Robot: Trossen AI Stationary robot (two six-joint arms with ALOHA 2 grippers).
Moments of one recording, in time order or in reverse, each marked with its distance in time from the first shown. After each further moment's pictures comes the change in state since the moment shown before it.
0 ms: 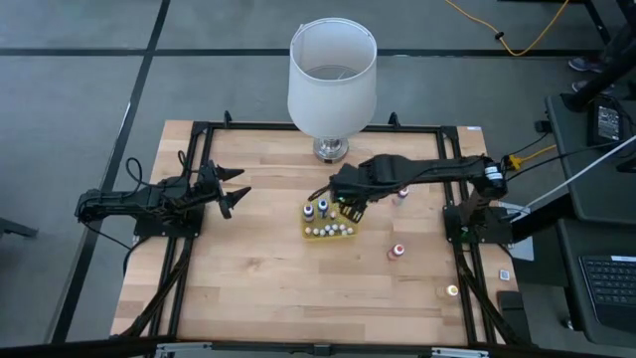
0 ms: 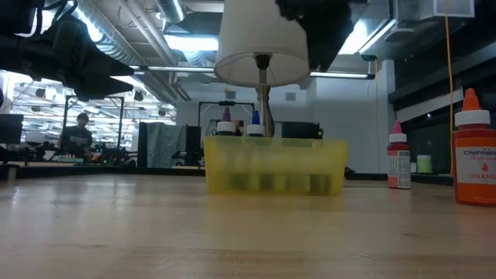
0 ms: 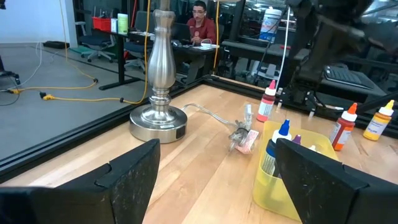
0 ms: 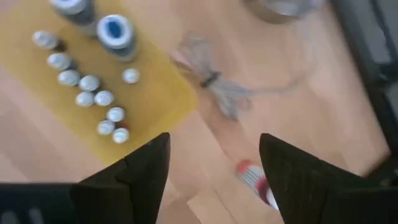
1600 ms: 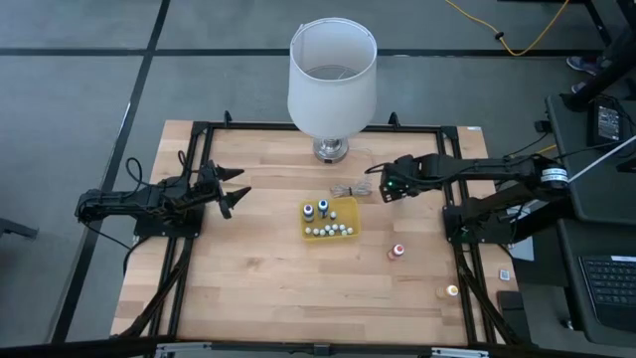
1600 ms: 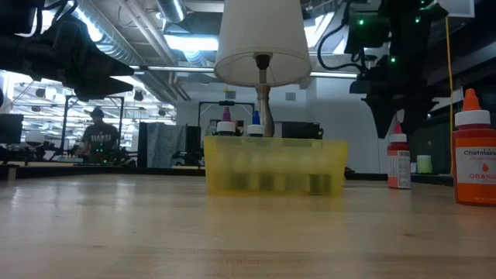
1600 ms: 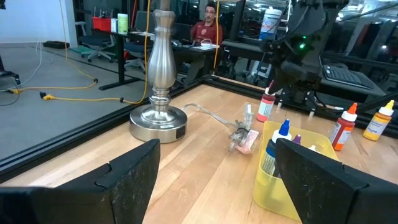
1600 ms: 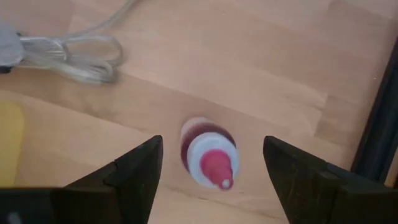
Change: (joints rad) left arm 0.000 0.000 0.000 0.000 0.000 0.000; right arm -0.247 -0.527 -0.927 0.400 -0.038 0.471
